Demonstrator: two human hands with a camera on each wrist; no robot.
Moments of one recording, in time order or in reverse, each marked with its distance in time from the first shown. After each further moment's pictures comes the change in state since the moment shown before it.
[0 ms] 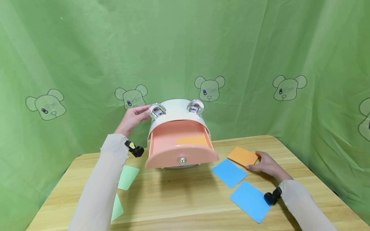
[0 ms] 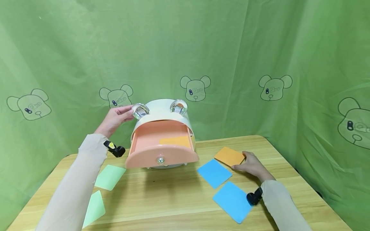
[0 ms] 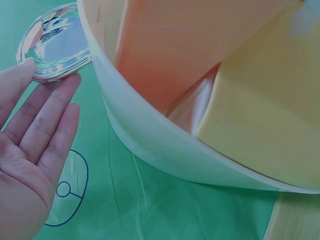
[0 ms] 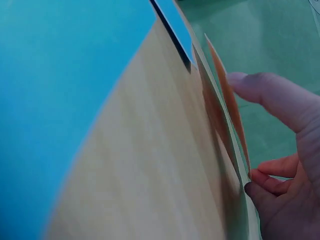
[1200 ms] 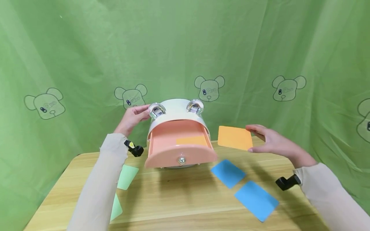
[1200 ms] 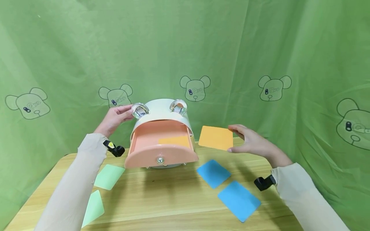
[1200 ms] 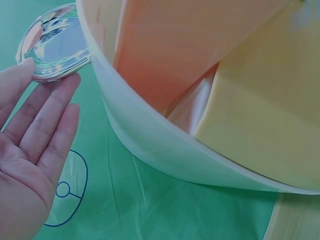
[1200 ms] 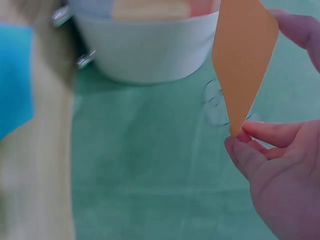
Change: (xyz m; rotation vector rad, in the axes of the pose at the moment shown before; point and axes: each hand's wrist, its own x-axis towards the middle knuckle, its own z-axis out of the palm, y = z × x) left_hand -0.001 0.001 0.000 -0.007 0.002 0.003; right_hand -0.042 -0.143 -0.090 0.067 -0.099 -0.435
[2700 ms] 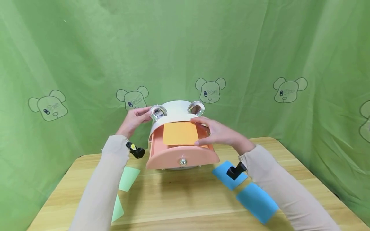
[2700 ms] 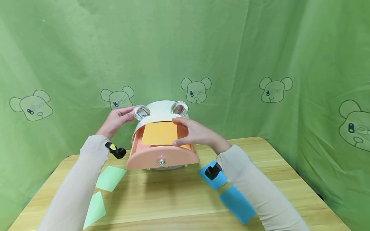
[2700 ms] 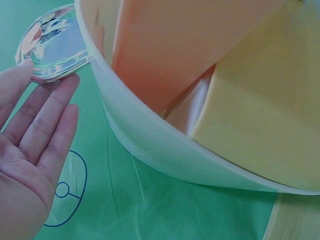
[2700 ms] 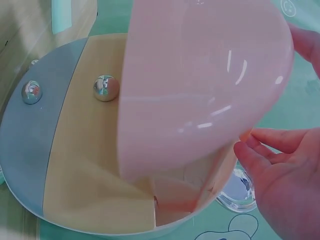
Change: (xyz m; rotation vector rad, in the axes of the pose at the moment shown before) left_hand -0.001 -0.001 0.000 0.002 -0.002 0.014; right_hand 0.103 -0.103 0.071 0.101 -0.144 -0.159
